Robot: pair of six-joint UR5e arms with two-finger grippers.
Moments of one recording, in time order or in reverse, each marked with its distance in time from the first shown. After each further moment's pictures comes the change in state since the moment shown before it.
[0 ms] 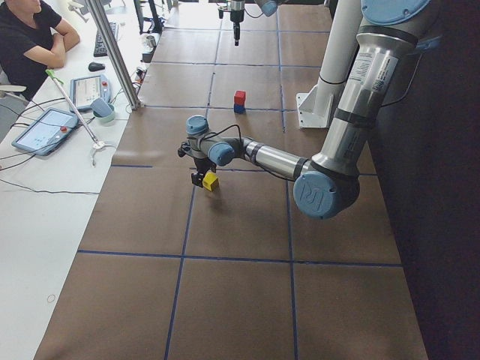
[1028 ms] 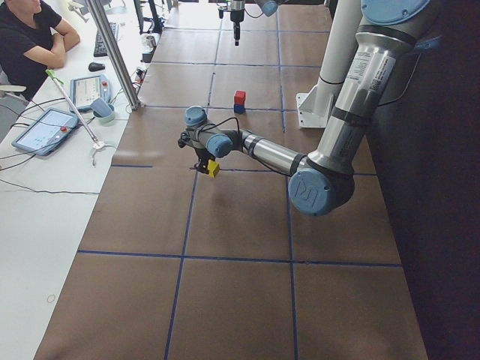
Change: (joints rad) left arm -0.003 -0.100 -0.047 0.035 -0.118 -0.200; right arm 0.000 0.001 0.005 0.000 0.004 -0.001
